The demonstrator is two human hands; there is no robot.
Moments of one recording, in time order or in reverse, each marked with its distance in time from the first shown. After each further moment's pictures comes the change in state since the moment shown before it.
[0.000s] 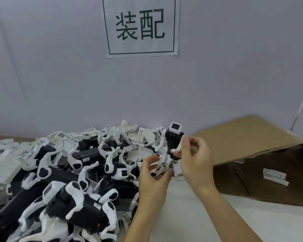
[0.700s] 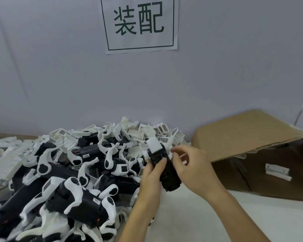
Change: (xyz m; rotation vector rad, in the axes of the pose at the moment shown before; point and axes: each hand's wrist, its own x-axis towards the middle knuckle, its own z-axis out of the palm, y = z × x) left_hand 0.002 -0.003 0.001 -0.466 -0.109 -0.283; right_hand -0.008 0.000 -0.024 -0.521 -0.392 -0.147
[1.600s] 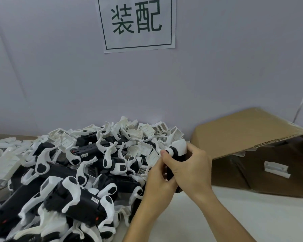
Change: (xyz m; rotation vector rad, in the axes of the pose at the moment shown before) left_hand -0.006 -0.008 0.007 0.387 -0.259 0.300; right_hand -0.010 -0.009 0.017 0.196 0.312 0.095
